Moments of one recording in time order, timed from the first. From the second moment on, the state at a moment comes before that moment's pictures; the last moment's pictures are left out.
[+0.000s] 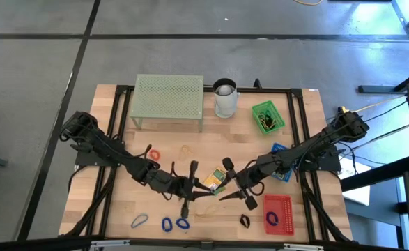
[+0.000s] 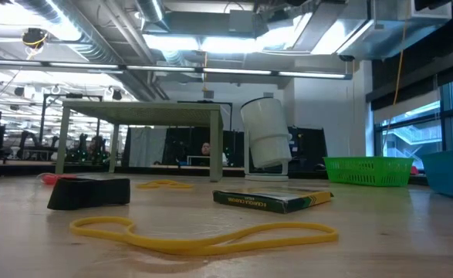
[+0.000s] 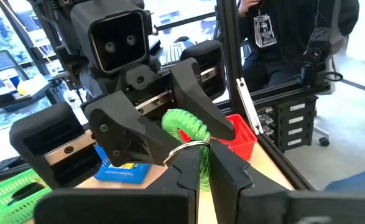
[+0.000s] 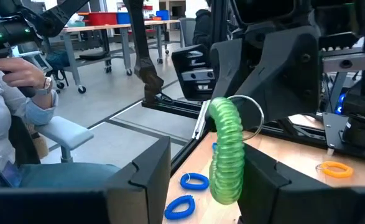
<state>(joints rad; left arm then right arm) -0.52 1.62 1.04 0.44 -0.41 0.15 0.44 1.52 0.77 0.69 -0.10 0.02</state>
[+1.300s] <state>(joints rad) -0.54 1.62 1.05 0.40 -0.40 0.10 0.48 1.52 0.77 0.48 -0.17 0.42</state>
